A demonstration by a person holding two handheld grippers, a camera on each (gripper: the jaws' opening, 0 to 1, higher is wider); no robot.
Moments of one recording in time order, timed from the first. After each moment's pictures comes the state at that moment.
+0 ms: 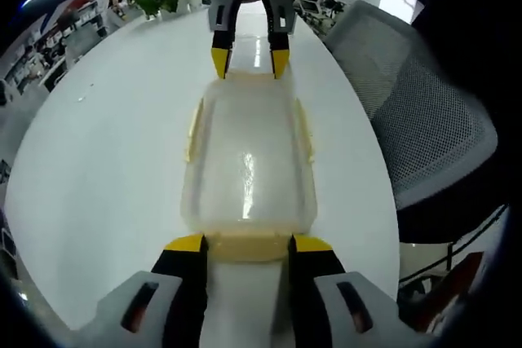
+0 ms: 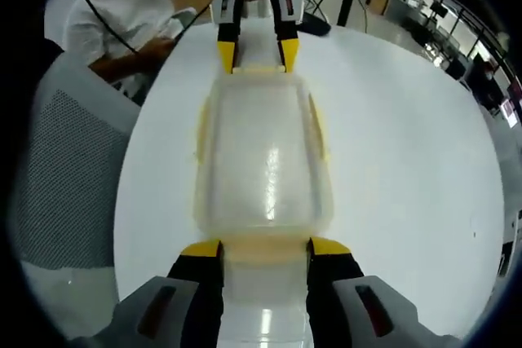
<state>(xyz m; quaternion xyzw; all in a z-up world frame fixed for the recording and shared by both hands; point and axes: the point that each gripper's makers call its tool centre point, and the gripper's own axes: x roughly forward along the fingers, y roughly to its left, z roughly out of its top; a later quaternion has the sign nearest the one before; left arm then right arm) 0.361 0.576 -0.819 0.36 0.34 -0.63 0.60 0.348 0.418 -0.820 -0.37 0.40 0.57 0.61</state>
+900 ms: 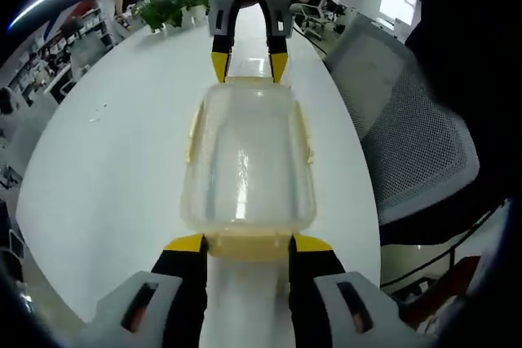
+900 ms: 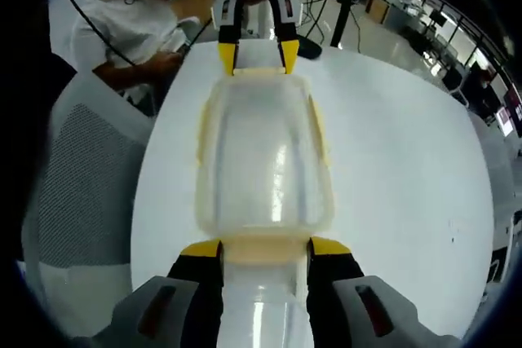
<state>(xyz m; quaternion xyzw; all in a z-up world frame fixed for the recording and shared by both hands) 0.367 0.561 -0.771 0.36 0.32 -0.63 0.61 0.356 0.404 -0.770 -0.38 0.38 0.57 0.62</state>
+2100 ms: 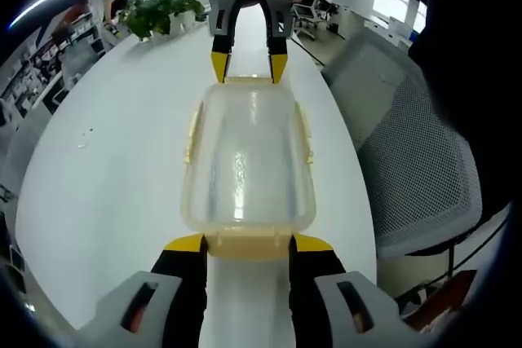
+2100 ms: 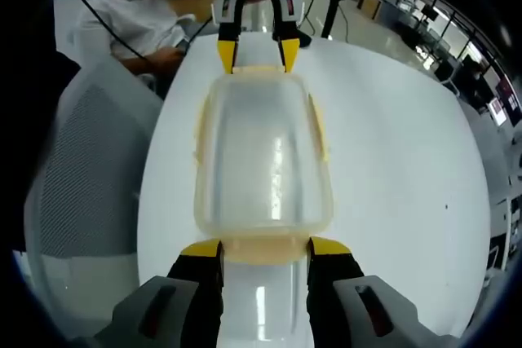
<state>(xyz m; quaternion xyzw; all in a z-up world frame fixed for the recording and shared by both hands) 0.361 0.502 -0.764 0.37 0.31 -0.64 0.60 0.344 0.344 -0.765 -0.38 0.39 0.55 0.63</state>
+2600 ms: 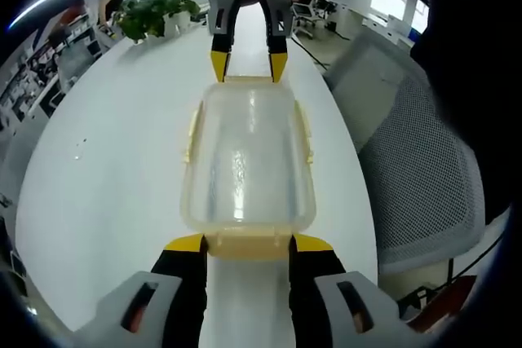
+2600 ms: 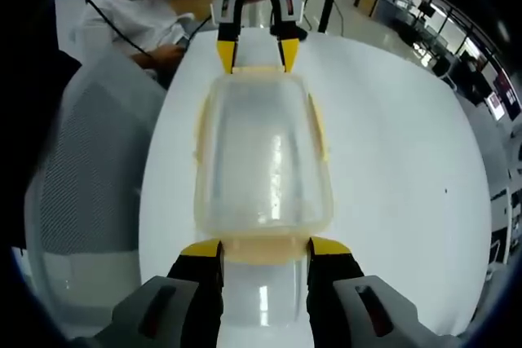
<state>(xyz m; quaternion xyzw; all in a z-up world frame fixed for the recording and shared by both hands) 0.355 0.475 -0.765 0.37 0.31 -0.64 0.59 0.338 0.318 -0.766 -0.37 0.40 0.55 0.63</state>
